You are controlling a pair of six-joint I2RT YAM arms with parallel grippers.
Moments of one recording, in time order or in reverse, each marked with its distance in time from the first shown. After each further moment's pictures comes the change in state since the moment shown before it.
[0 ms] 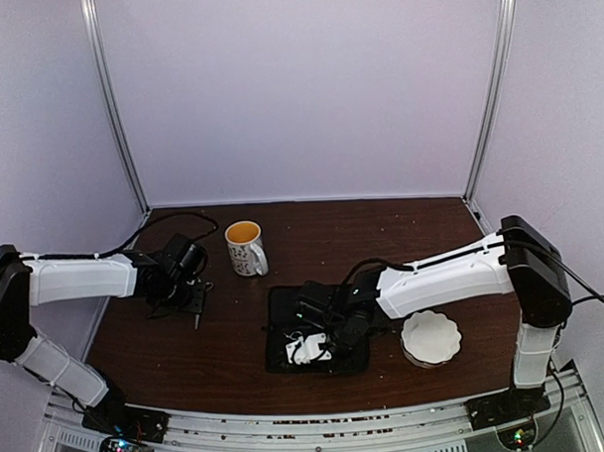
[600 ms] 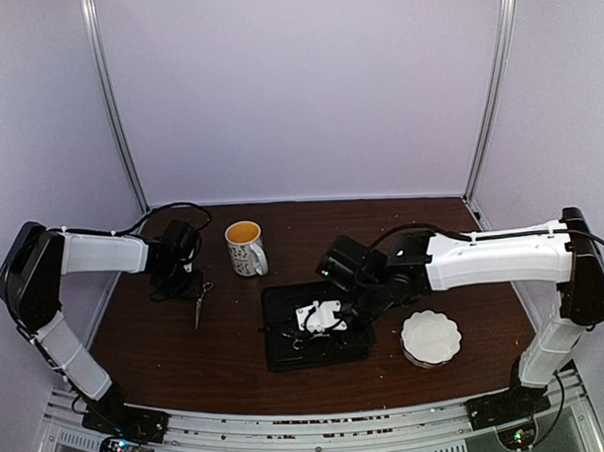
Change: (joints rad) left arm 0.184 0.200 0.124 0.024 0.113 0.092; right arm -0.056 -0.225 -0.005 -0.040 -0.077 -0.037
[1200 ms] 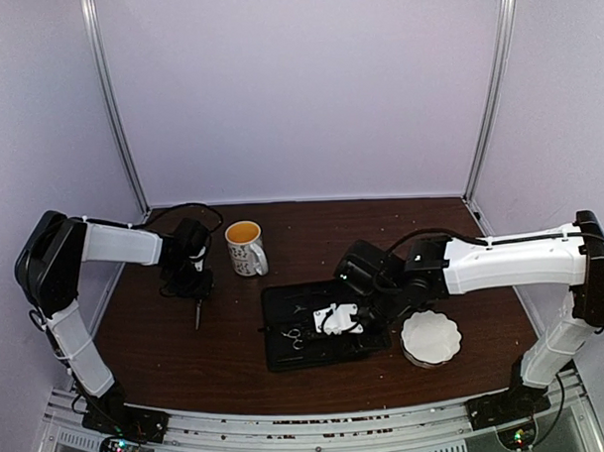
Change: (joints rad) left arm 0.003 0.150 0.114 -0.014 0.085 0.016; right arm -0.024 -0.101 -0.127 0.021 -0.005 0.023
